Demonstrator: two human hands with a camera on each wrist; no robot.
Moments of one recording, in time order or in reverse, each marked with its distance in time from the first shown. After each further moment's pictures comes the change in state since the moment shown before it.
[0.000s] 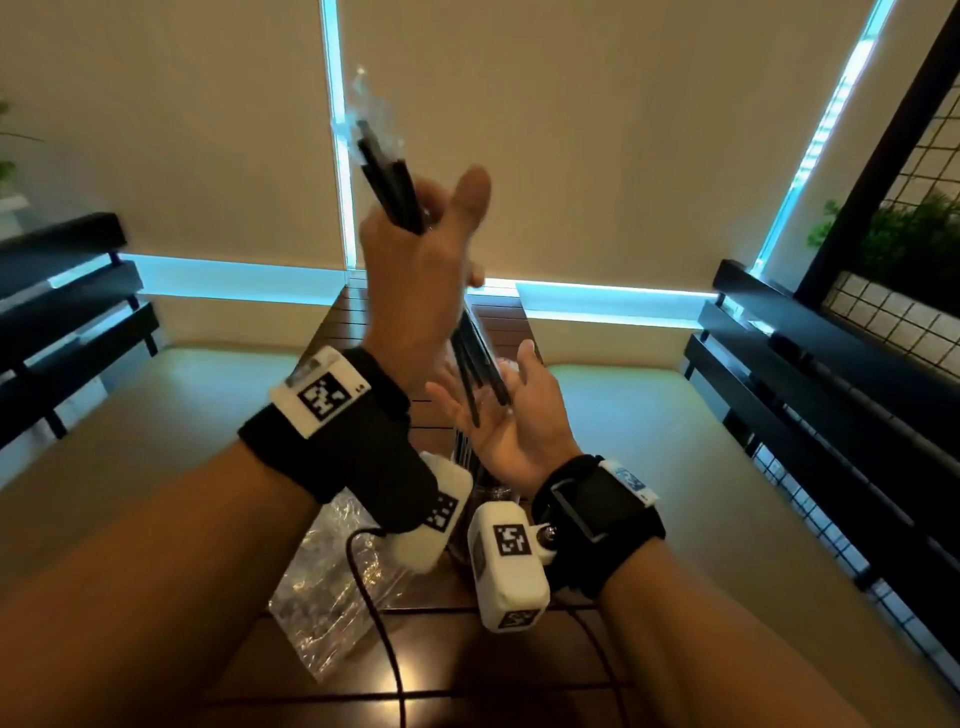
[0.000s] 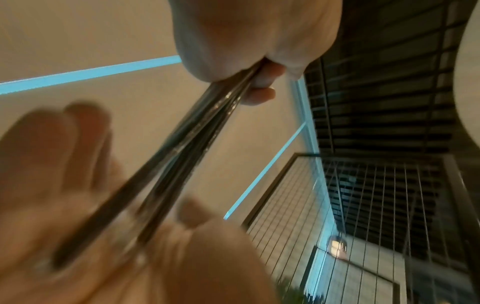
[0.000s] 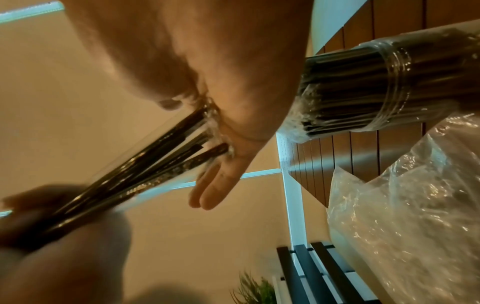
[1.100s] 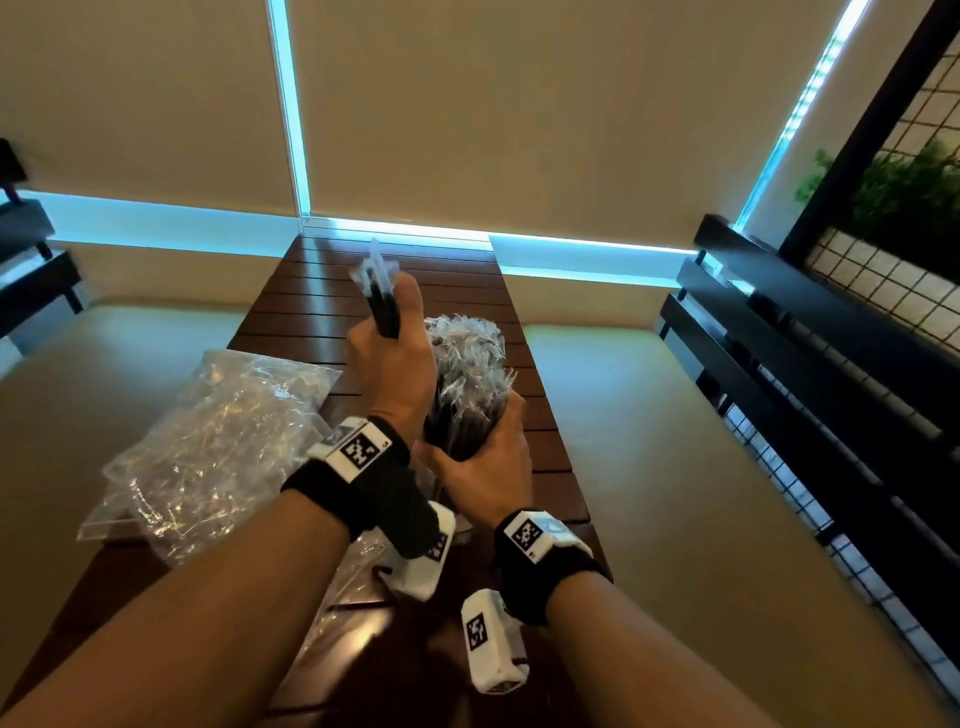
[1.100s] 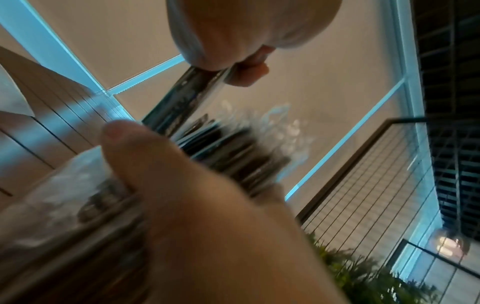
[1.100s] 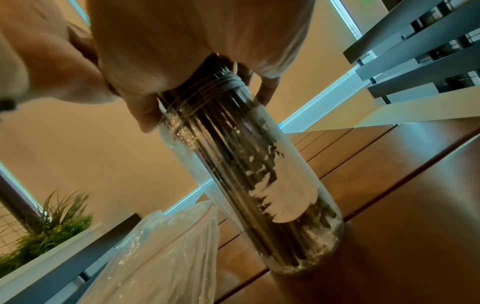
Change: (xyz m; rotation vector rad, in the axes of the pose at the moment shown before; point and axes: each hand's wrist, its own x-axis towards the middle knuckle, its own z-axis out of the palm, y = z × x) left_hand -0.036 -0.168 -0.037 0.346 0.265 -0.239; right_hand 0.041 0.082 -0.109 -1.207 0.429 -0.390
